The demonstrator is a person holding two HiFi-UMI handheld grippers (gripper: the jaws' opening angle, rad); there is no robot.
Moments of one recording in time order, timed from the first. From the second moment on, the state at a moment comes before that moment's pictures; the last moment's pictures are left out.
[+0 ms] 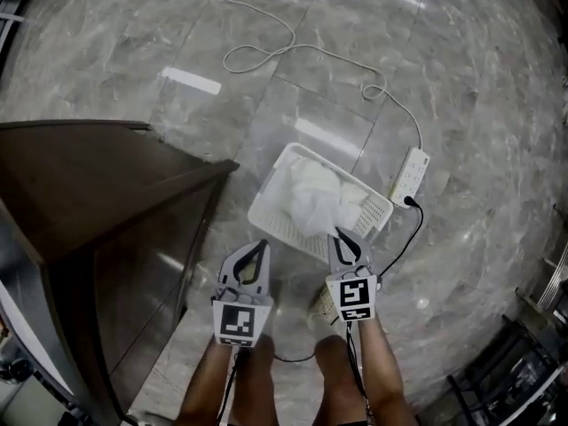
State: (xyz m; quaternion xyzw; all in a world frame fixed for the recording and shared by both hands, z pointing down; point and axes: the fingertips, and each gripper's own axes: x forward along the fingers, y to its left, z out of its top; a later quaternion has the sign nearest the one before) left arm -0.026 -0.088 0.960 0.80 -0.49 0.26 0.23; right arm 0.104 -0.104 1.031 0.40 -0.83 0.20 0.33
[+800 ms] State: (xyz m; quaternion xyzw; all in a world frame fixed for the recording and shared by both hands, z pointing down) left arm -0.016 -0.074 1.034 0.78 -0.50 0.26 0.26; right arm 0.110 -0.091 1.118 0.40 -0.83 0.24 0.32
